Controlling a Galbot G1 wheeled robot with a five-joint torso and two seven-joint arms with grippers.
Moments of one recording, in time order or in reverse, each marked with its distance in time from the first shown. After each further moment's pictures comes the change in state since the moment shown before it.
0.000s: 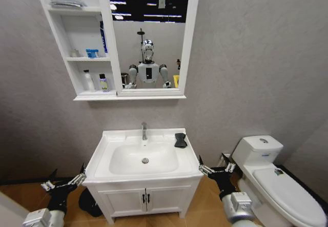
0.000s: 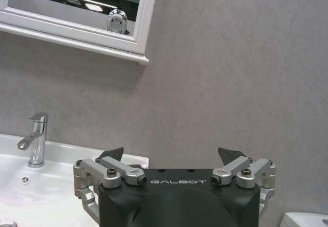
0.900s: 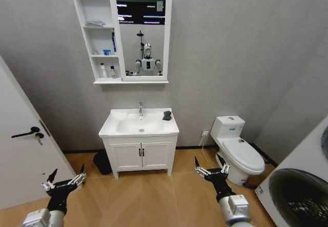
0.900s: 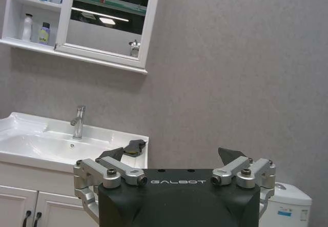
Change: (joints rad) left arm 0.000 0.000 0.000 0.000 0.000 0.000 0.000; right arm -0.006 0.008 -0.013 -0.028 -0.019 0.068 -0.055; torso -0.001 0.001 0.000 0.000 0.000
